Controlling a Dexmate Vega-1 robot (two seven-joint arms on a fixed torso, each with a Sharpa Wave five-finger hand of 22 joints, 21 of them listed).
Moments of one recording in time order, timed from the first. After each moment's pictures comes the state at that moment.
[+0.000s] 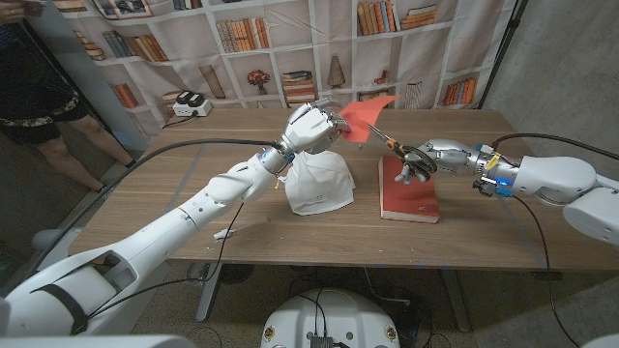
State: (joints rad) left arm 0.64 0.63 0.71 -1.58 1.34 -0.20 0.90; left_hand 1.19 0.08 0.39 -0.11 0.17 1.09 -0.12 0.38 0.18 1.15 -0.20 0.20 0.35 1.12 -0.21 0.22 0.24 0.57 -0.06 0.48 0.19; right arm -1.27 -1.18 -0.07 -1.87 0.72 0.27 0.55; right_hand 0.75 -0.03 0.20 -0.14 0.22 1.14 -0.14 0.38 0.28 1.41 -0.20 0.54 0.45 1.15 -0.22 0.28 0.21 0.59 0.14 0.23 0.20
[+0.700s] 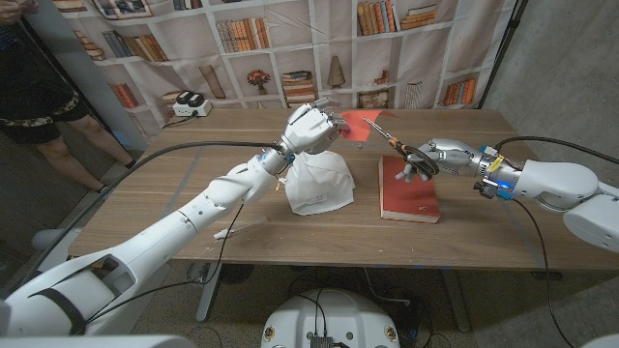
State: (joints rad) left arm 0.67 0.63 0.70 -1.60 1.35 -0.18 0.90; left_hand 1.19 0.08 0.40 -0.11 0.17 1.09 -0.12 0.38 0.18 1.15 -0.19 0.20 0.36 1.12 -0.21 0.22 0.24 0.56 -0.05 0.48 0.19; right arm -1.29 -1.17 -0.06 -1.86 0.73 0.32 0.53; right_hand 0.76 -0.03 0.21 -0.15 0.21 1.15 -0.14 0.39 0.29 1.41 -0.20 0.56 0.45 1.15 -0.21 0.28 0.21 0.60 0.12 0.24 0.20
